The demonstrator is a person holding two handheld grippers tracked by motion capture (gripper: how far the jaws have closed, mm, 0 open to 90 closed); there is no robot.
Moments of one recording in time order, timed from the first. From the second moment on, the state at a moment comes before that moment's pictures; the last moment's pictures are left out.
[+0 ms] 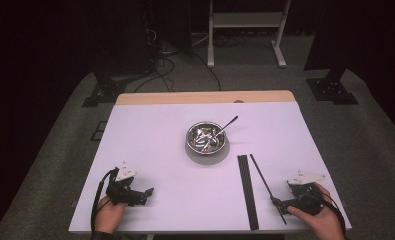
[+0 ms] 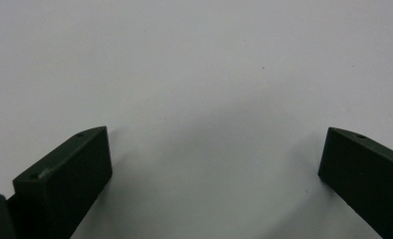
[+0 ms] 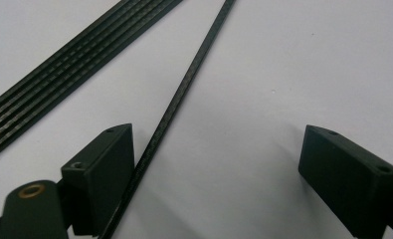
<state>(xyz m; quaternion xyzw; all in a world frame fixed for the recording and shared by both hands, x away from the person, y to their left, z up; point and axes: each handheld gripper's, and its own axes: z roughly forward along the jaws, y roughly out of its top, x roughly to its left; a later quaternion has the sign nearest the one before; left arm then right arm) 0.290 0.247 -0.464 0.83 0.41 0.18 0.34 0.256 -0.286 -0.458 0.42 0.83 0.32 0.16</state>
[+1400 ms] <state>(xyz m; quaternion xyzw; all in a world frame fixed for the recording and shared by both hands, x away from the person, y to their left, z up) 0.290 0.247 -0.464 0.83 0.41 0.18 0.34 0.265 -0.314 -0.457 0.46 0.82 0.31 0.17</state>
